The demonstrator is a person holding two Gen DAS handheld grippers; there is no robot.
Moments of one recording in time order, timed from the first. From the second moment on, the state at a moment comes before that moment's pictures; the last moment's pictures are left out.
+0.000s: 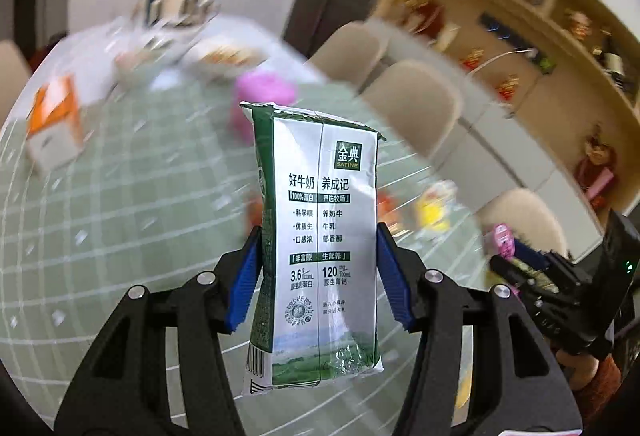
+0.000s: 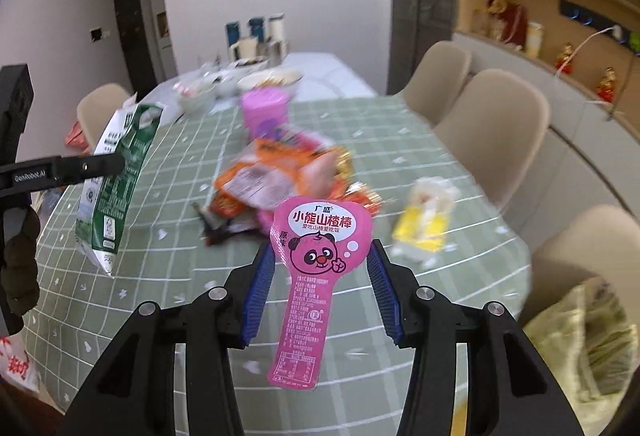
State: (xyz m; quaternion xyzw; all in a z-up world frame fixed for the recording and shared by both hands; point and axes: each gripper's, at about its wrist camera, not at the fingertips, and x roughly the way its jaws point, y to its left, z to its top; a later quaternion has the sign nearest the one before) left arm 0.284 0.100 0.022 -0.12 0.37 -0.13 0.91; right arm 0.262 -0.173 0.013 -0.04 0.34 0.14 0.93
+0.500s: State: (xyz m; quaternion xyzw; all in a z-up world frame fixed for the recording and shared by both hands) left arm 0.308 -0.090 0.091 -0.12 0.30 -0.25 0.91; right arm 0.244 -0.330 0.078 -0.04 0.25 0.05 0.97
